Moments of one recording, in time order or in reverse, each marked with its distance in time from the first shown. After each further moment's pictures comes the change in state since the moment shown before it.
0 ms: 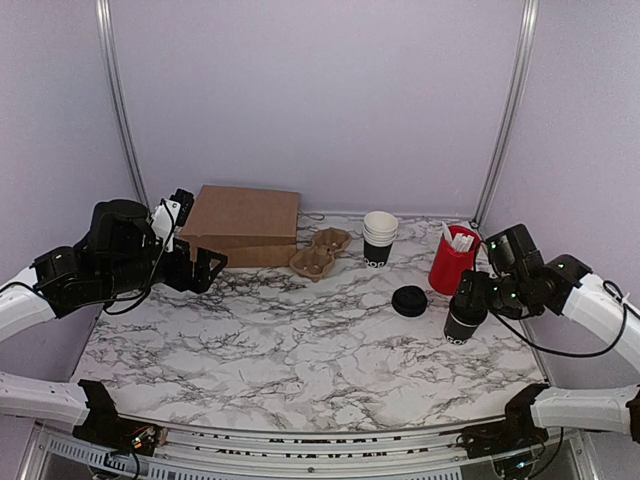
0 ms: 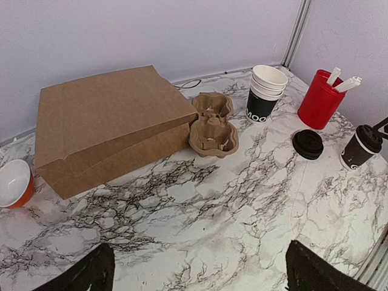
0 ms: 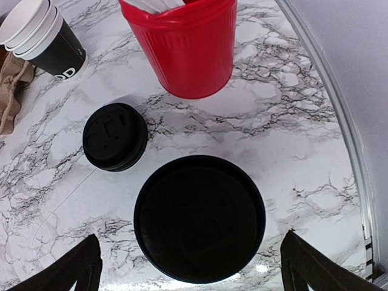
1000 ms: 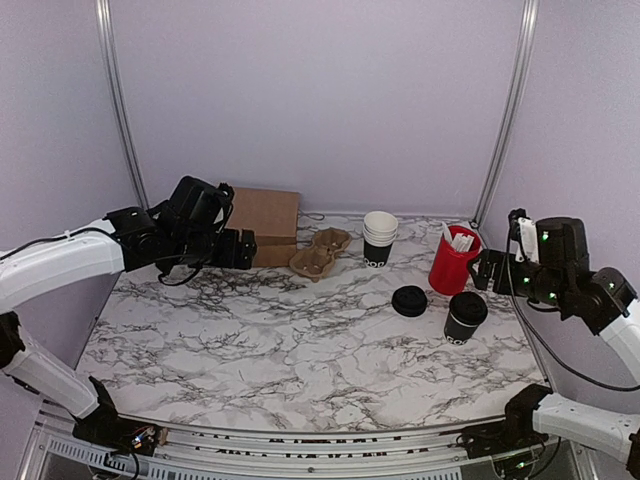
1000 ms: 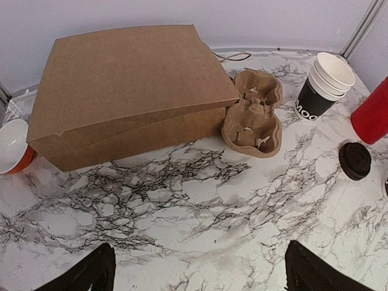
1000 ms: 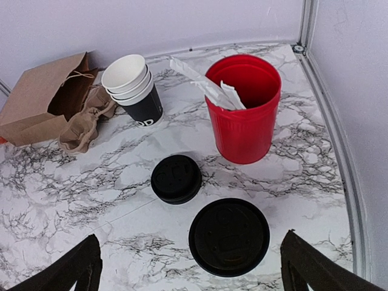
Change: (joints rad) left arm 0.005 0.422 0.266 -0.092 -0.138 -0.198; right arm 0.000 -0.252 0.060 0.049 -0.089 -0.202
